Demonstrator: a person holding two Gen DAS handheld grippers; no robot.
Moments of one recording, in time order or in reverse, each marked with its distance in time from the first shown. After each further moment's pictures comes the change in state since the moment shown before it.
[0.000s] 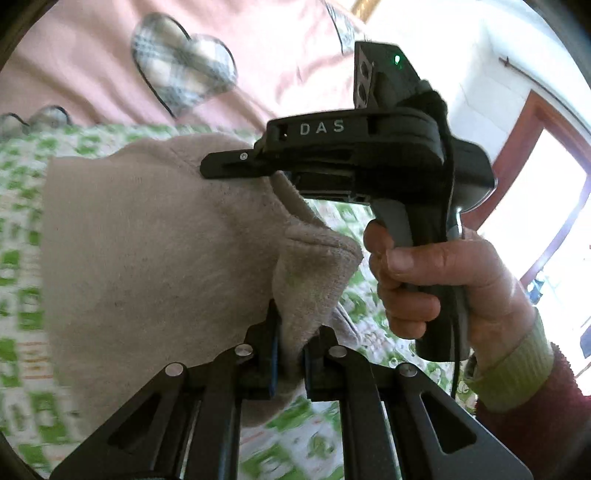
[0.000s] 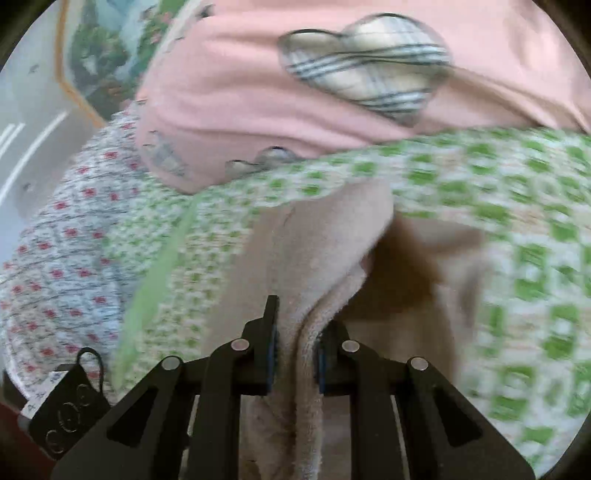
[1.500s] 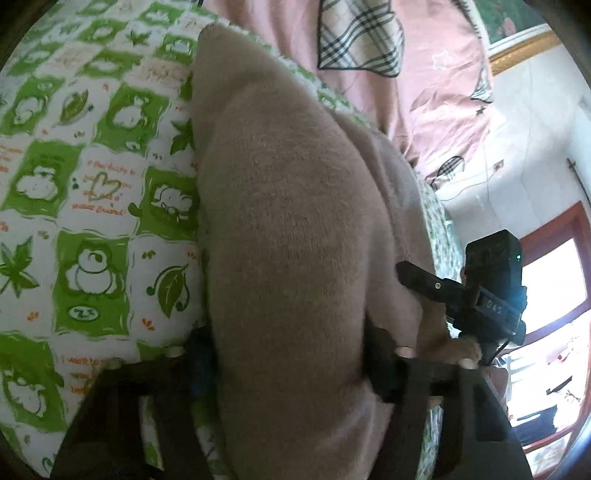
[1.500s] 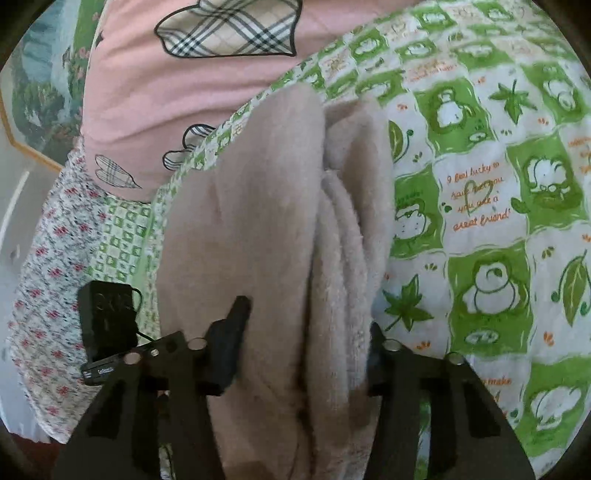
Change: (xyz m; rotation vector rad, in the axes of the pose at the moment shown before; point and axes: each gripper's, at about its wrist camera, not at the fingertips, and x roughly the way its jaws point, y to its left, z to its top) left arm 0.018 0.169 0.027 -0.415 0.102 -0.057; right arm 0.021 -0.061 -0.049 0.232 0.051 0.023
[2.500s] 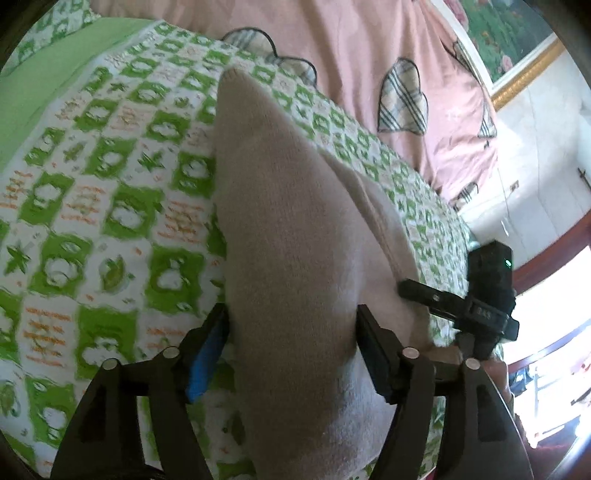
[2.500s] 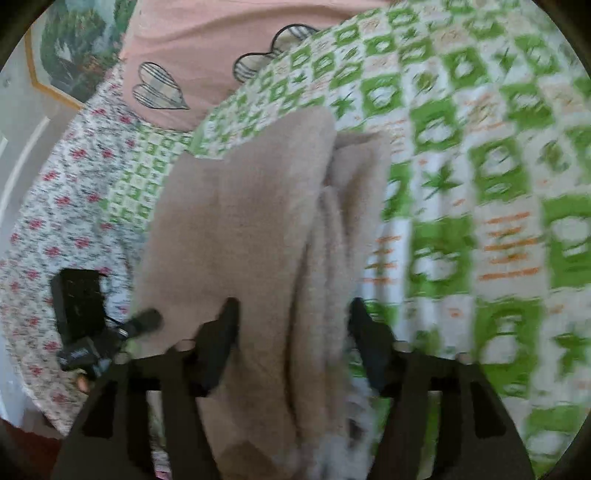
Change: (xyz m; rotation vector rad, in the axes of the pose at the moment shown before) left arm -0.216 0.105 -0.096 -0.026 -0.146 0.160; right arm 0.078 0.121 -0.109 -0.127 0.068 -0.003
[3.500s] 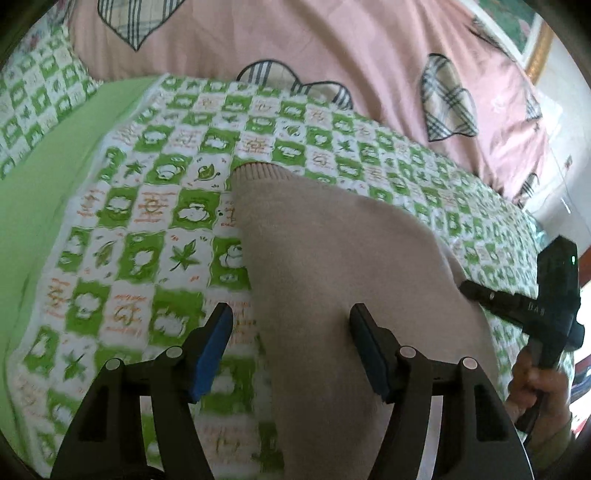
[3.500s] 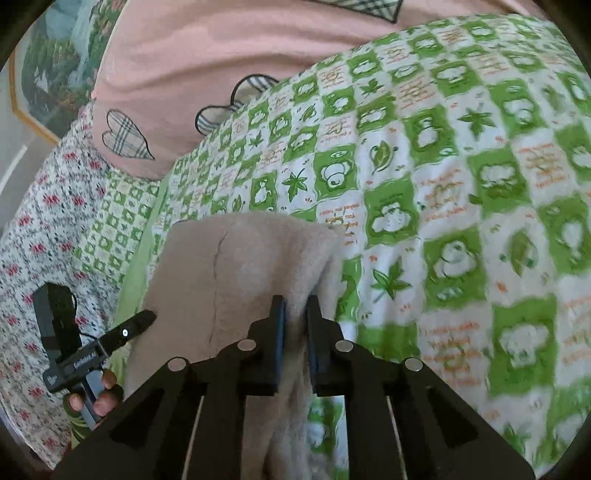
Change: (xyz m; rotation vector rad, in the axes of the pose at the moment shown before) left arm 0.019 -0.030 0.043 0.138 -0.056 0.317; right arm -0.006 -0.022 0.032 0.097 -0.131 -0.046
